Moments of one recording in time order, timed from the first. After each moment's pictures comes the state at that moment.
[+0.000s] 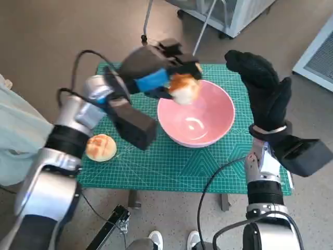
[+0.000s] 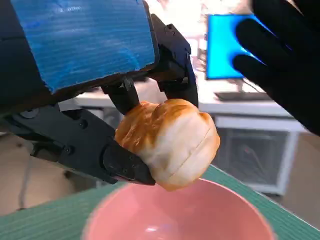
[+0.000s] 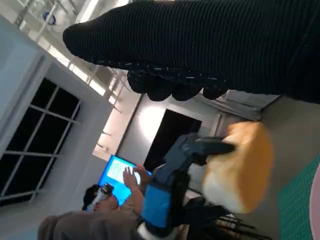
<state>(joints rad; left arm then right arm) -1.21 0.37 -0.44 0.99 0.60 -0.76 -0.11 -0.78 -0.12 -0.23 0.75 0.38 -0.83 0.62</state>
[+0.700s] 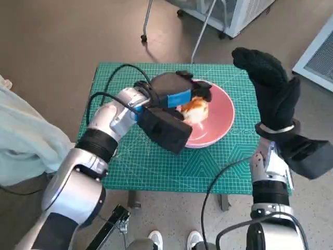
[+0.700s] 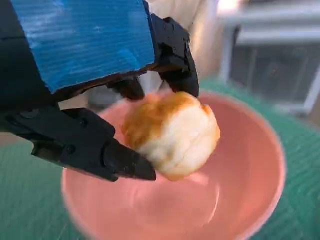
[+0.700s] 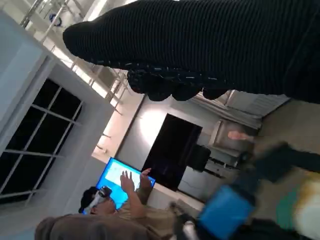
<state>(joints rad) -1.22 0.24 -0.49 1.10 0.63 -0.49 -0.35 -0.78 -0.15 -0.23 0.74 0.35 -0.84 0.61</state>
